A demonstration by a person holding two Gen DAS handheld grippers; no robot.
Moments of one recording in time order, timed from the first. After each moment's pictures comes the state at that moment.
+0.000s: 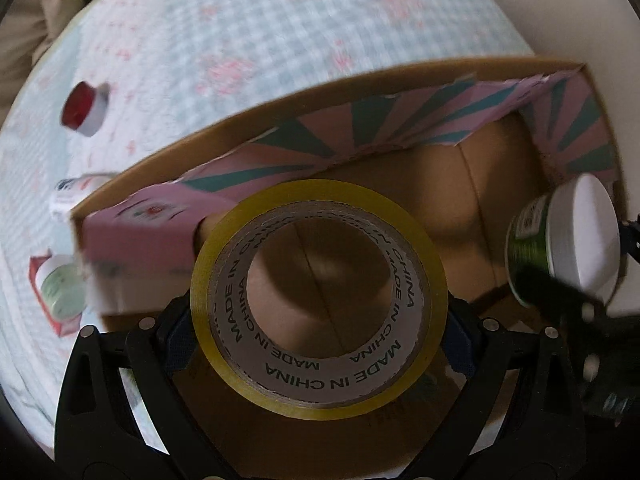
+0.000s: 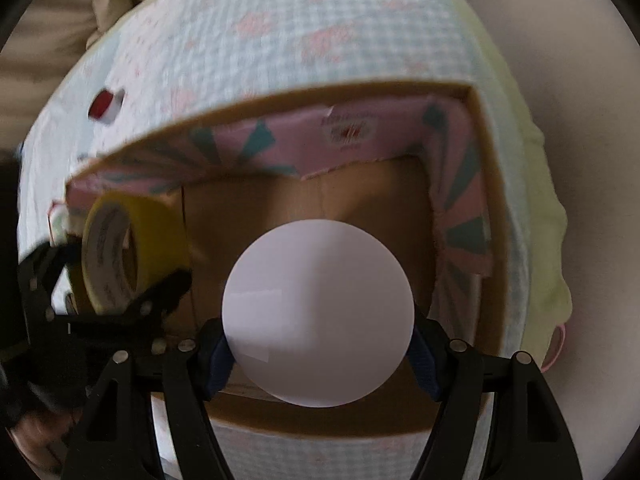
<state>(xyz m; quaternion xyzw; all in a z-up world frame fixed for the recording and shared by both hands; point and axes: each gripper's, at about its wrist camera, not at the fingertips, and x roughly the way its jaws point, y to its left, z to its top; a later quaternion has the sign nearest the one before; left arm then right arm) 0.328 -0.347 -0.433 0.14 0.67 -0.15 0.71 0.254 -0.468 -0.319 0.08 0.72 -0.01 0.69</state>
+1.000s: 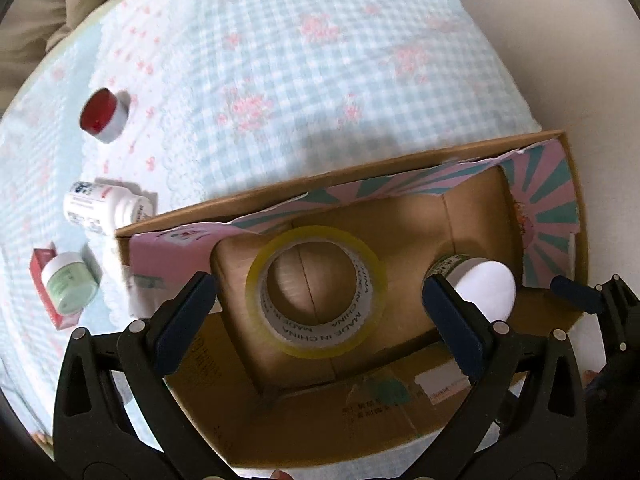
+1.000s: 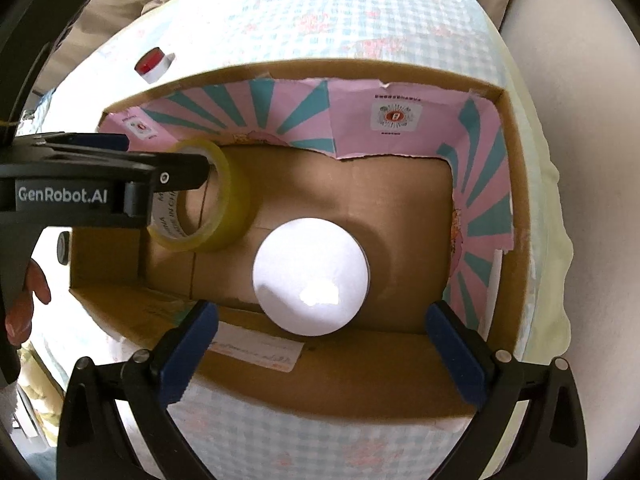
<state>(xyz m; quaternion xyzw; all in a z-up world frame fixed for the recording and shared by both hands) 0.332 -0.324 -0.377 0.08 0.65 -0.14 0.74 0.209 -0.474 -0.306 0.02 0.68 0.05 0.73</state>
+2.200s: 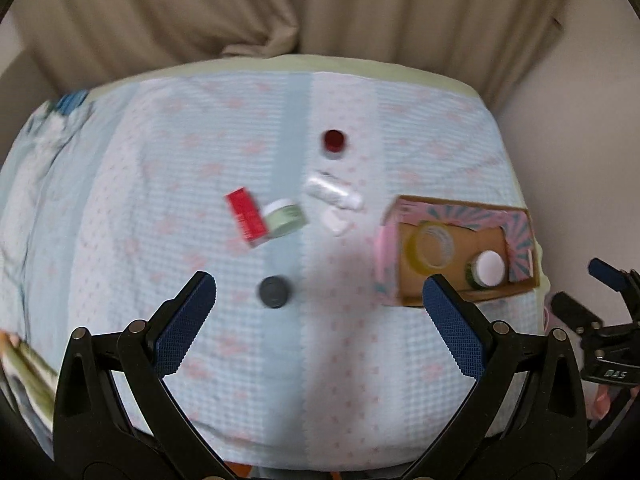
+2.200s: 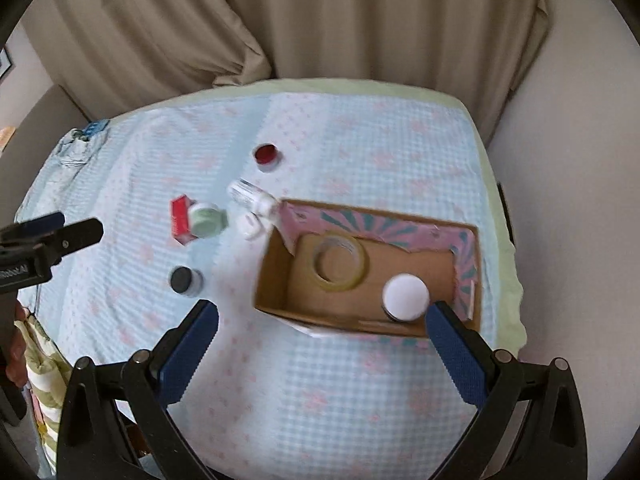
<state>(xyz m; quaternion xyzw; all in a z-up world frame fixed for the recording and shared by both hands) 0.202 -0.074 -0.161 -0.04 0.54 -0.01 0.84 0.161 -0.325 -0.094 -0.01 0.56 0.06 0.83</state>
